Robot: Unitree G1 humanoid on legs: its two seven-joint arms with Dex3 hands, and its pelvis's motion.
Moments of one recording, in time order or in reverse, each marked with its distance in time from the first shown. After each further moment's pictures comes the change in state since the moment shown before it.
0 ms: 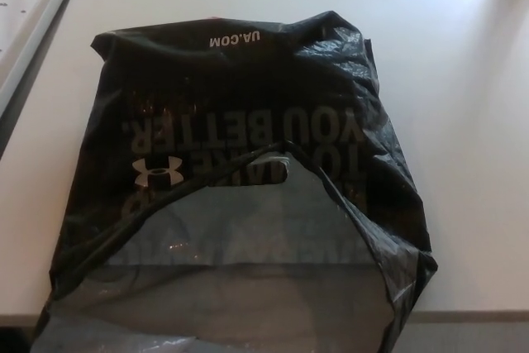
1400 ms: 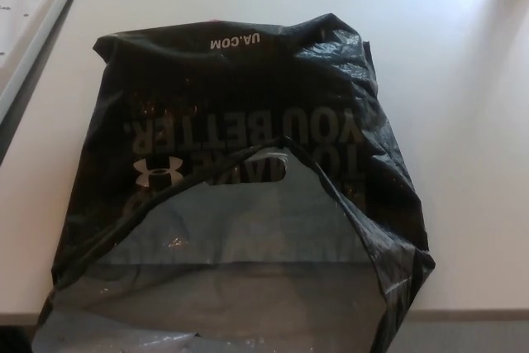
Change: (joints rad) left_arm 0.278 -0.217 -0.444 0.325 0.220 0.479 0.114; right_arm 0.451 0.257 0.200 0.604 0.044 -0.110 -0.038
